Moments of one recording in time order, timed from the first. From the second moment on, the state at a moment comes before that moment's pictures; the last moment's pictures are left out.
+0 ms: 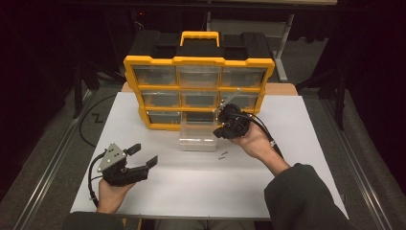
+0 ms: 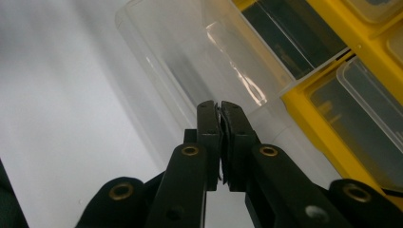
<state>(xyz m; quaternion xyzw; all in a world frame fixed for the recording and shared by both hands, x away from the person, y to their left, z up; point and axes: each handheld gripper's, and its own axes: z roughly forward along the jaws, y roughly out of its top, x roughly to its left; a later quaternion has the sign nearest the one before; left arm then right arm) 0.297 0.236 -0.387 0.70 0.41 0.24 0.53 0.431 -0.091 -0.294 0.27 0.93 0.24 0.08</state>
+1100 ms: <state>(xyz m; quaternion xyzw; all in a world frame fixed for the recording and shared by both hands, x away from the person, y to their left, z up) 0.297 0.237 -0.387 0.70 0.41 0.24 0.53 0.444 -0.071 -0.301 0.28 0.93 0.23 0.09</state>
